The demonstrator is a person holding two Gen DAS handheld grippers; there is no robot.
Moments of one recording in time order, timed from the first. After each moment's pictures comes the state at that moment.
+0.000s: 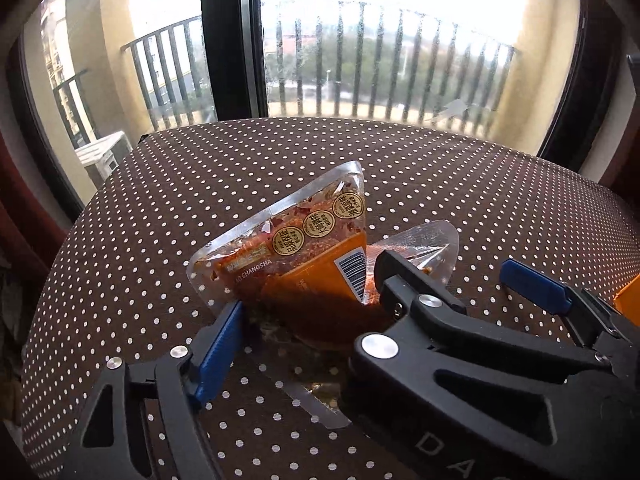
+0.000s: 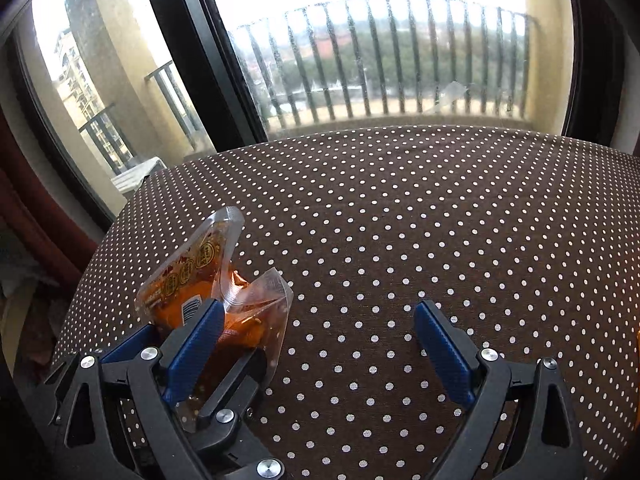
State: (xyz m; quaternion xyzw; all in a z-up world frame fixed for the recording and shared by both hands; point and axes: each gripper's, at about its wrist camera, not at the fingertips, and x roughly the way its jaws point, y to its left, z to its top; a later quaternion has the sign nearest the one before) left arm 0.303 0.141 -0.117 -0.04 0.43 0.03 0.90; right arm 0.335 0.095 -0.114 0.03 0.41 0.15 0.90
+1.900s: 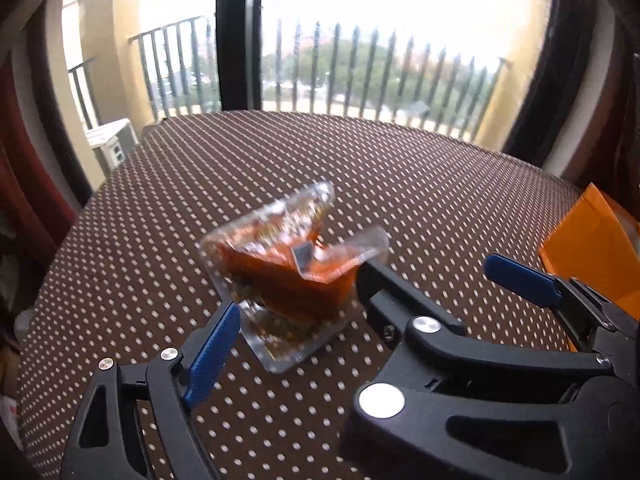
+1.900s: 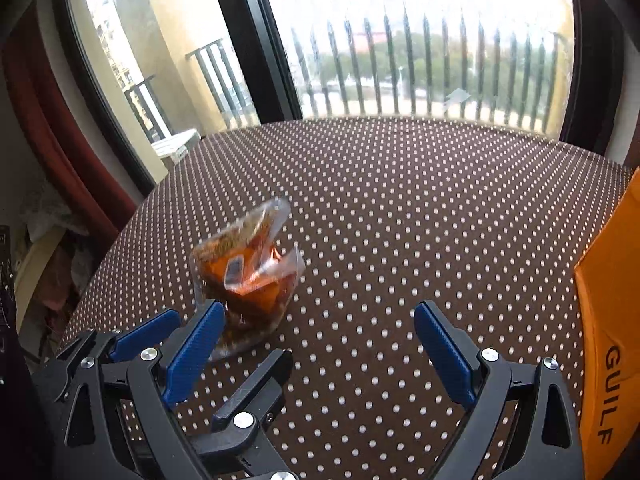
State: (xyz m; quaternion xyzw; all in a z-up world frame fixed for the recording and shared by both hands) left arm 0.211 0.113 -0.093 -0.07 0.42 0.04 0.90; right arm 0.222 0.050 -0.096 -0.01 0.41 0.21 0.89
